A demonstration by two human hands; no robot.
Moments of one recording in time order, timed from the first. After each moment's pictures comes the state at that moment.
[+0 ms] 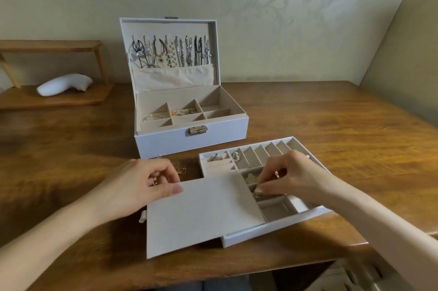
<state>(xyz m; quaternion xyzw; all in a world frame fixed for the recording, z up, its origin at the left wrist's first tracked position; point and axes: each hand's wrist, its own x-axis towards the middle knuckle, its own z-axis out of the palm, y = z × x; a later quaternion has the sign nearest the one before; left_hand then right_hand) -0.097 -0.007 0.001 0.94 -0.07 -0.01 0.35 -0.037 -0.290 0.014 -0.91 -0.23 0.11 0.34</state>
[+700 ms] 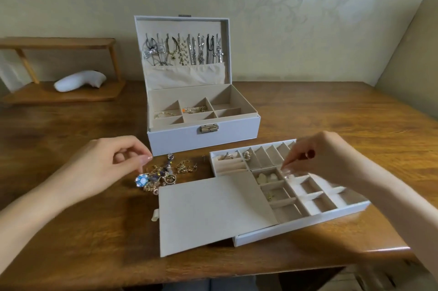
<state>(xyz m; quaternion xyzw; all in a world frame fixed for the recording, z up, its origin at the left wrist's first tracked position) -0.102 0.047 0.008 0.94 -0.04 0.12 0.30 -0.022 -0.310 0.032 -0.94 -0.24 0.00 0.24</state>
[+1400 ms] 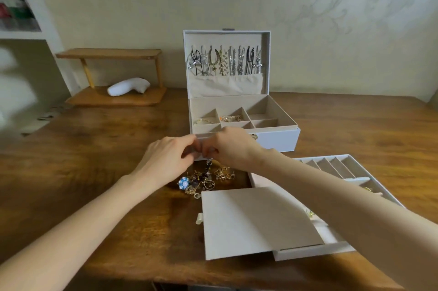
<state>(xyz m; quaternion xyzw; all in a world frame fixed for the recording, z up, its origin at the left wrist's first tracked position) -0.074 0.035 0.002 0.98 0.02 0.16 0.12 0.015 -0.108 0.012 -0.86 -0.50 -0.10 0.06</state>
